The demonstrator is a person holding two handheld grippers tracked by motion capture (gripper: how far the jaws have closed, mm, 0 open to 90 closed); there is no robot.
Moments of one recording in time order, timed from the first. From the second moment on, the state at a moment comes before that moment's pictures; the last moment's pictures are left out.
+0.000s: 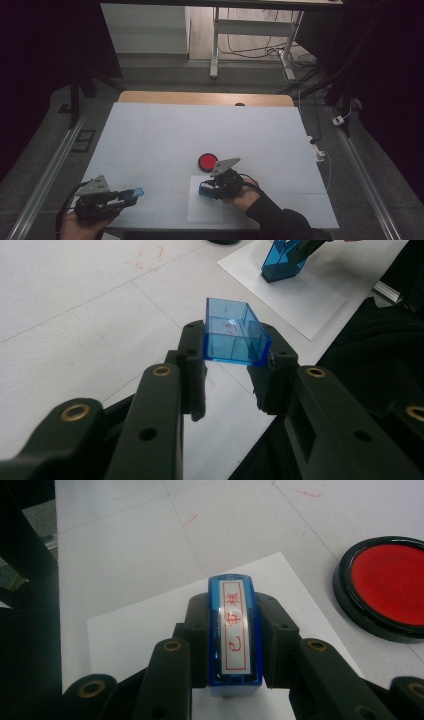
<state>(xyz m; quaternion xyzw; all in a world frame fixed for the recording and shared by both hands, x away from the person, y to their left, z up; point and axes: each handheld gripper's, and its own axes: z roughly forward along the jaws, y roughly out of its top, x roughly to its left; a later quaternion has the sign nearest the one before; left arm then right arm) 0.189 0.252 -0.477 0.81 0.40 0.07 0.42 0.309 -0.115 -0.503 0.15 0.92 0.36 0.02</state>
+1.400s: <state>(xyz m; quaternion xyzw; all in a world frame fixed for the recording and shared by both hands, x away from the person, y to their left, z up) 0.188 0.253 -0.477 0.81 0.39 0.07 0.42 0.308 -0.117 -0.476 0.15 0.91 0.38 0.04</state>
